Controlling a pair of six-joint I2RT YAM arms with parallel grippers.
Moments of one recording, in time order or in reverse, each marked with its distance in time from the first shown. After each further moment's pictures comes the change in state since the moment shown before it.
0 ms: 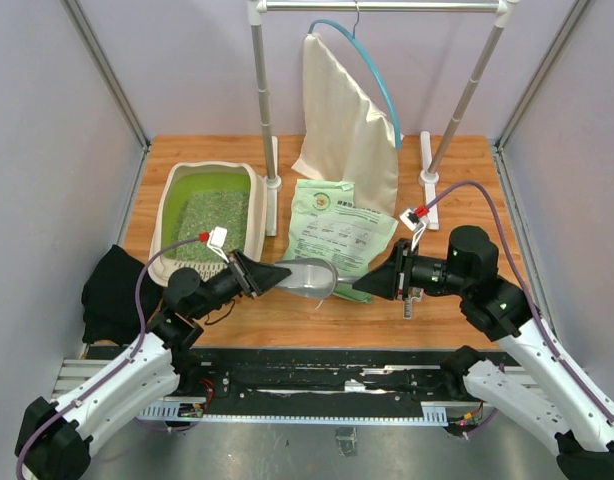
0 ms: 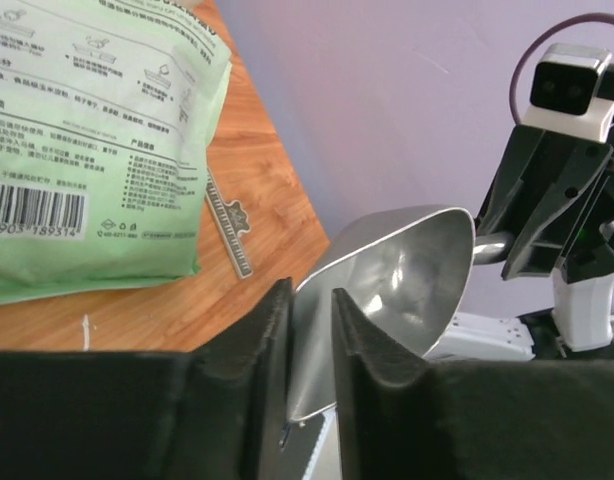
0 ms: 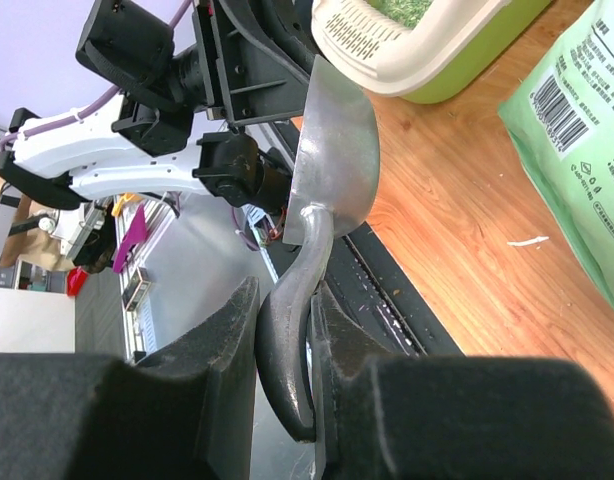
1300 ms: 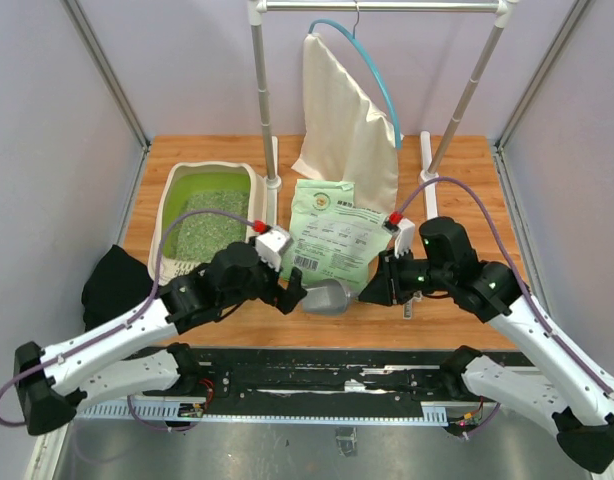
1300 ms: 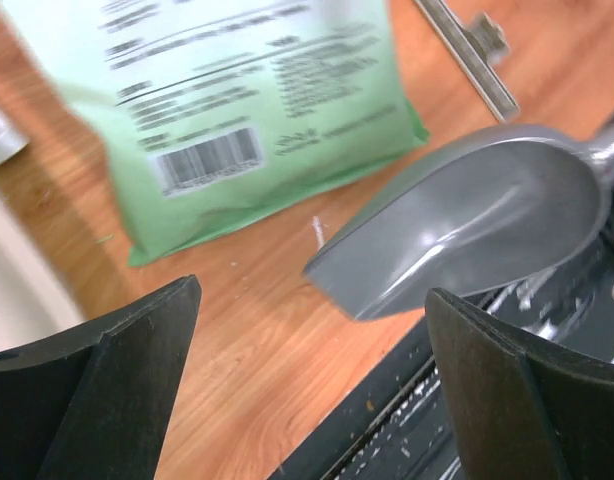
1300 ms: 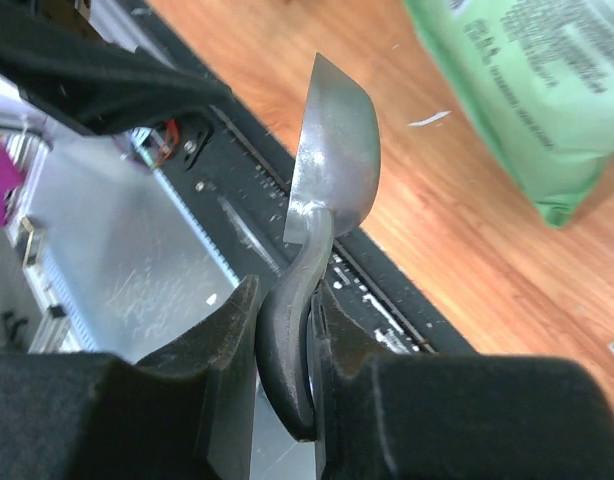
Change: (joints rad) left arm -0.426 0.333 0.551 -0.838 -0.456 0.830; right arm 0.062 0.176 0.143 -0.376 0.117 -0.206
